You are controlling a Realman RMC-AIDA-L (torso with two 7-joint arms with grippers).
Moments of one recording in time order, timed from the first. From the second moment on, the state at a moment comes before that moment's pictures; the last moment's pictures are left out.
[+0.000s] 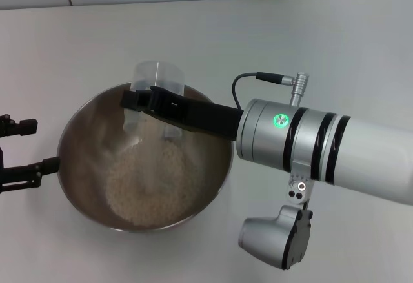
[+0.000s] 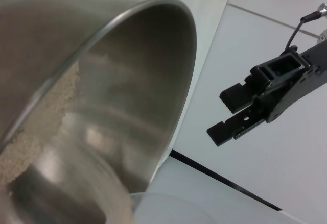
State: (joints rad) left arm -0.19 -2.06 0.76 1.23 1.98 1.73 -1.50; right arm 0.13 2.08 -2.10 -1.48 -1.54 -0.45 -0.32
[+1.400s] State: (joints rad) left arm -0.16 -2.06 0.76 1.23 1.98 1.74 -1.48; right arm 0.08 2.08 -2.14 -1.51 -1.48 -0.44 -0.31
